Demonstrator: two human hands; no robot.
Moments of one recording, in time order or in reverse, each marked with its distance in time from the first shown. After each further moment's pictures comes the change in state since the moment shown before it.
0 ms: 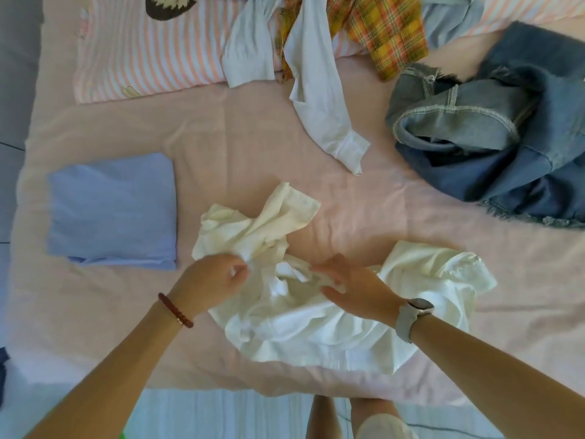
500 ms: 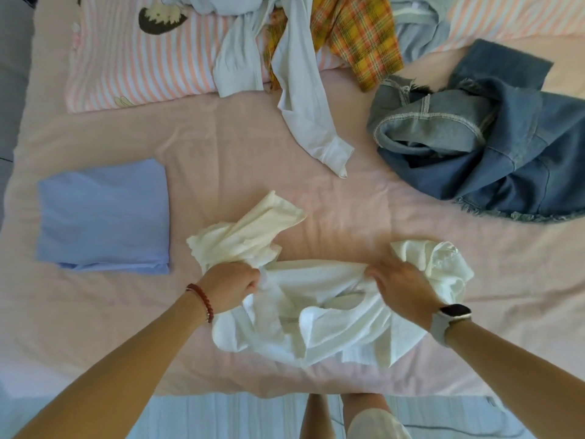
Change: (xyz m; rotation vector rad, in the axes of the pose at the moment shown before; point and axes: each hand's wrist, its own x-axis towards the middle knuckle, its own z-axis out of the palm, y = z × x) left_hand 0.012 0.017 0.020 0.259 -0.219 0.238; right_hand -0.053 0.052 -0.020 -0.554 0.297 0.125
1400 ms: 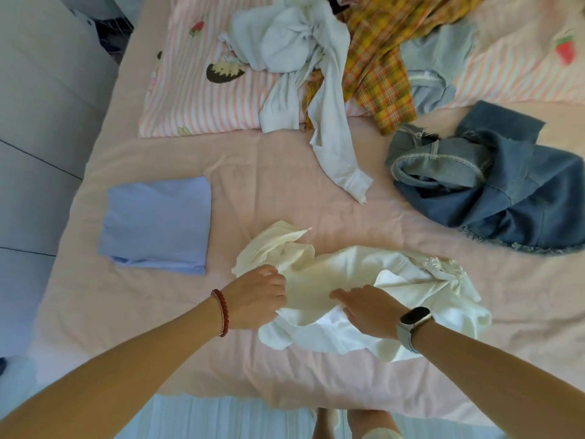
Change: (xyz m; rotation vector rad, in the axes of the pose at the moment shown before) left_hand -0.064 0.016 -0.026 0.502 0.226 0.451; right_hand 0.006 -0.091 -0.043 -0.095 -0.427 -0.277
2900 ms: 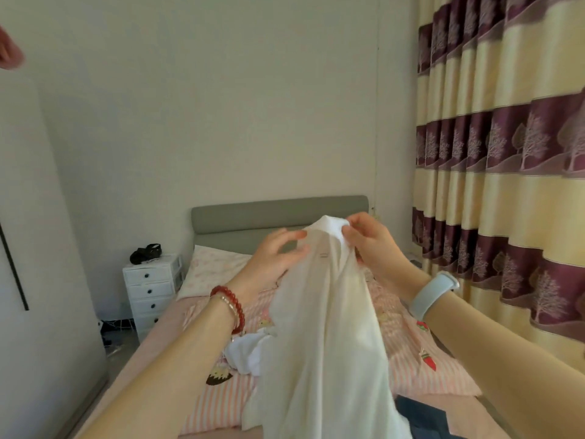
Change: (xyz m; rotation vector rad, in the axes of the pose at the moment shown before) left_hand -0.109 0.003 -0.512 -1.028 1.170 -0.282; right_hand -0.246 -0.138 -0.486 0.818 1.383 -0.179
